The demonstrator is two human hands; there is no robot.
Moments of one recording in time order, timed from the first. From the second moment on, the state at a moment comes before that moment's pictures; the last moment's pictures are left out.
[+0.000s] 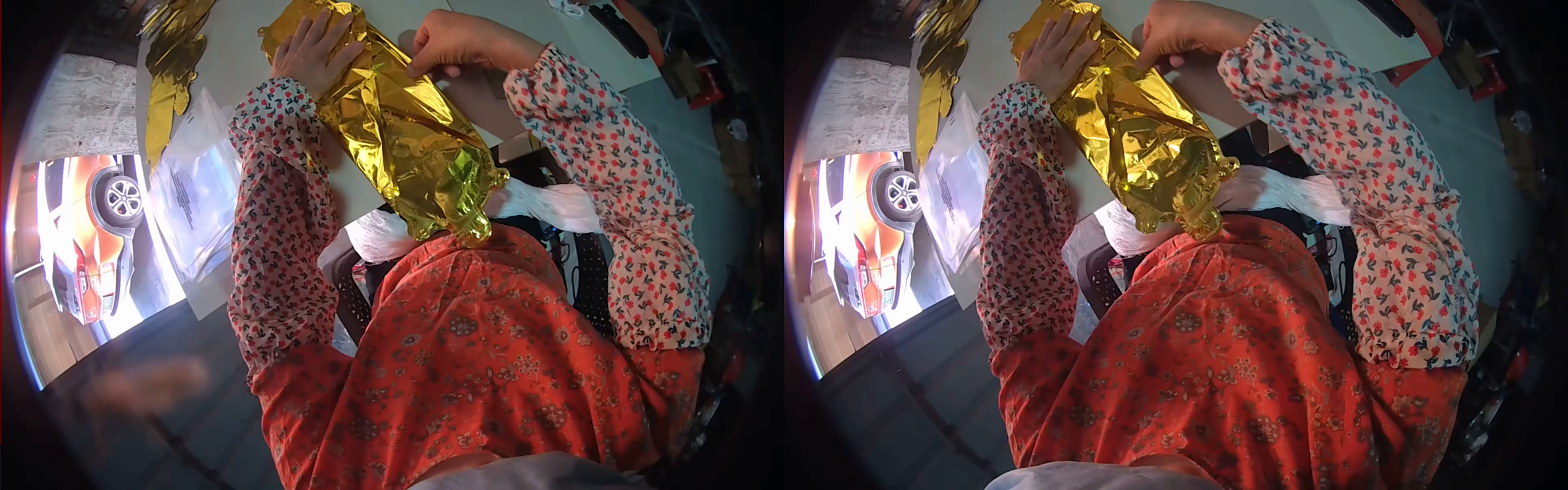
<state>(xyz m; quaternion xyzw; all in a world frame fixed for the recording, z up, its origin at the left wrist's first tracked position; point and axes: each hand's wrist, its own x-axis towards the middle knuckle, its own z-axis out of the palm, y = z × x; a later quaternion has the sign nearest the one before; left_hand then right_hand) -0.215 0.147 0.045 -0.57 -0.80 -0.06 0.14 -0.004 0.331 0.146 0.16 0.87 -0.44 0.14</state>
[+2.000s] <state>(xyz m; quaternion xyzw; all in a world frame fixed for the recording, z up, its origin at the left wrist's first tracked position) -0.174 0.145 0.086 -0.50 -0.86 -0.08 -0.01 -0.005 0.325 0.134 0.08 0.95 -0.29 0.09</state>
